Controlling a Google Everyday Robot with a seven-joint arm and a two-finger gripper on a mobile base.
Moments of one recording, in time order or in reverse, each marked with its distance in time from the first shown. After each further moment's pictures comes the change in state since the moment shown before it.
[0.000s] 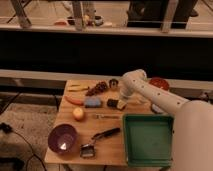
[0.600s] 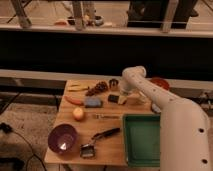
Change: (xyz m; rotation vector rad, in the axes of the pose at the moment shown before) arm -0.004 -0.046 0.016 0.004 -0.002 -0.034
